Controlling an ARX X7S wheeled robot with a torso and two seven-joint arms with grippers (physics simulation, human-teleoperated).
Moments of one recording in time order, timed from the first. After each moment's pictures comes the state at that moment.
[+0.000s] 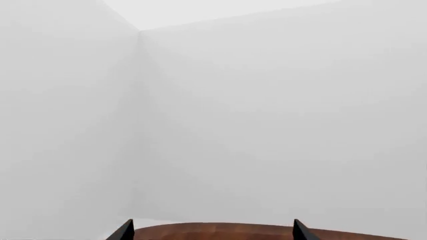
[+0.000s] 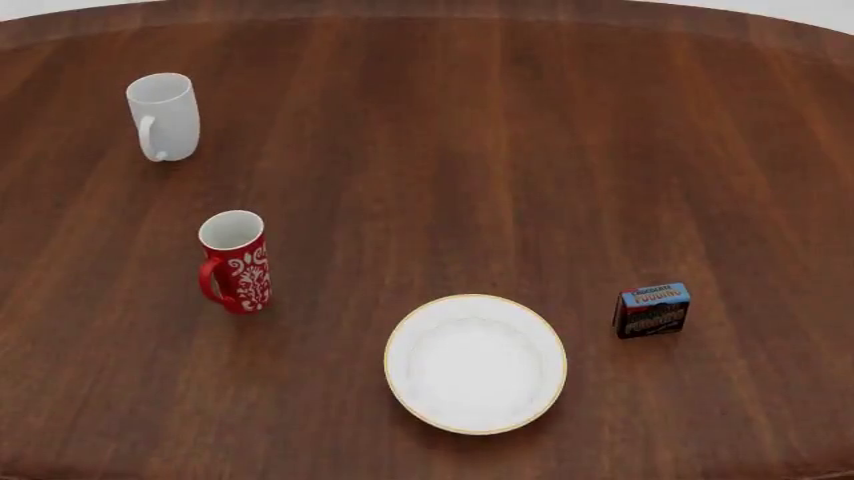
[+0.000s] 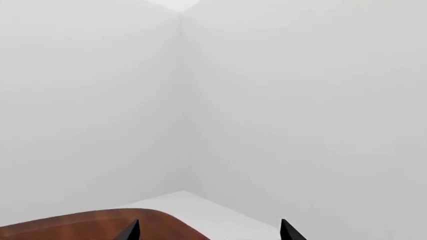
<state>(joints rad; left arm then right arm) -0.43 -0.26 -0.29 0.71 -0.19 -0.74 -0.09 0.14 0.67 1.11 -1.00 1.01 1.19 0.54</state>
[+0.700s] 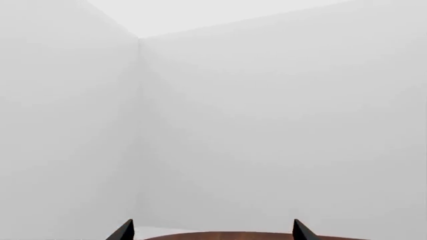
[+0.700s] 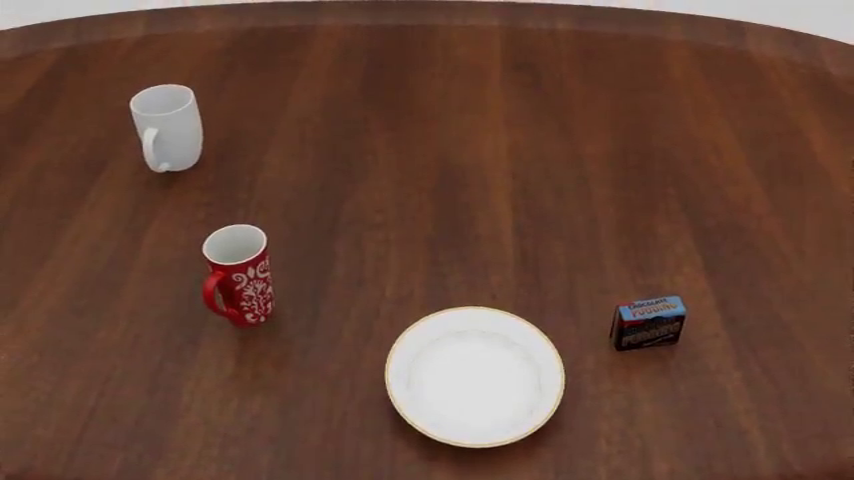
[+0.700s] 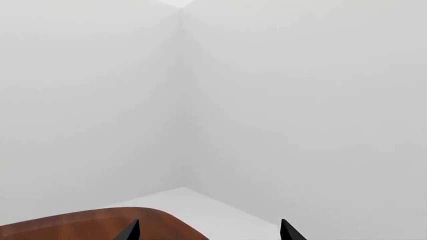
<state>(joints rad) -0.42 -0.28 -0.27 0.69 -0.17 -0.69 -0.10 0.10 0.68 1.10 -0.99 1.03 1.15 0.58</state>
